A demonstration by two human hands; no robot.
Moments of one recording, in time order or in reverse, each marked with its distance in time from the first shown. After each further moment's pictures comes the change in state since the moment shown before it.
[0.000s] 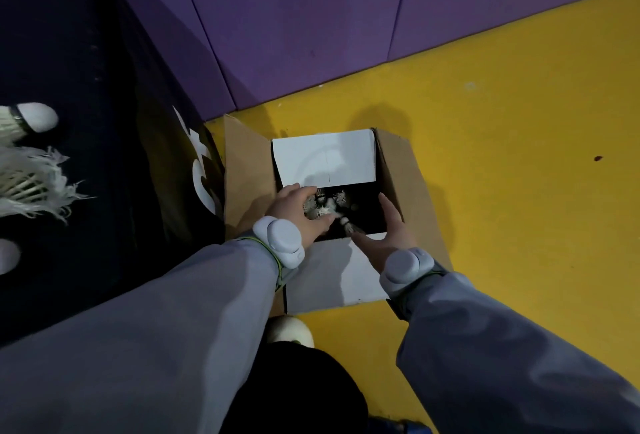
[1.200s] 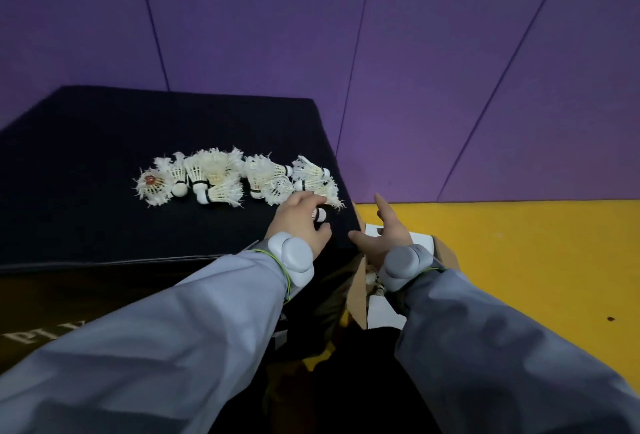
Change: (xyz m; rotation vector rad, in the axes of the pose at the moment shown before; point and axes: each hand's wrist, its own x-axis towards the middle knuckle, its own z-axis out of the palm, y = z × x) left_hand -0.244 -0.087 -0.207 -0.141 0.599 0.217; right_hand -0.249 -0.211 0.046 -0.030 -0.025 -0.498
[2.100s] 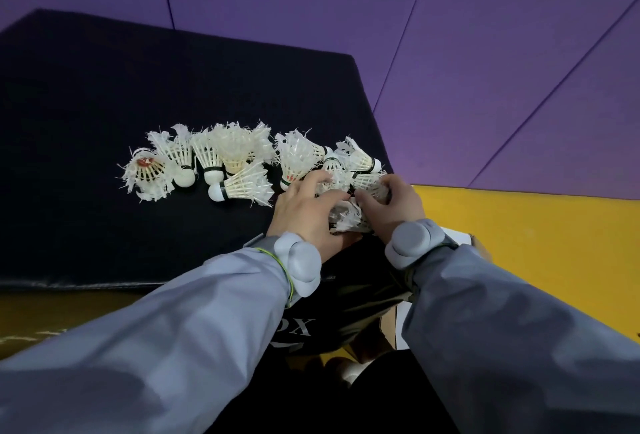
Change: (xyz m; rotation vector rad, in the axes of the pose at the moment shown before) left_hand 0.067 -0.098 0.007 0.153 -0.007 0.134; right_hand 0.112 -0.035 0.088 -0.212 0.147 -0.031
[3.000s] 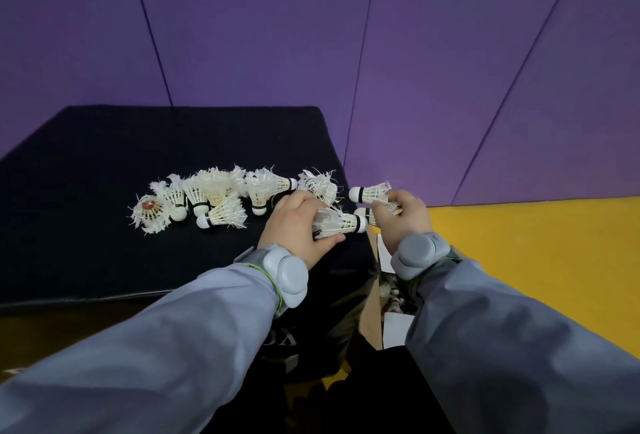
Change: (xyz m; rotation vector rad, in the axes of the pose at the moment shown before) left_hand -0.028 0.091 -0.035 0.031 0.094 0.098; right_hand -0.041 0.038 -0.093 0.284 0.169 0.035
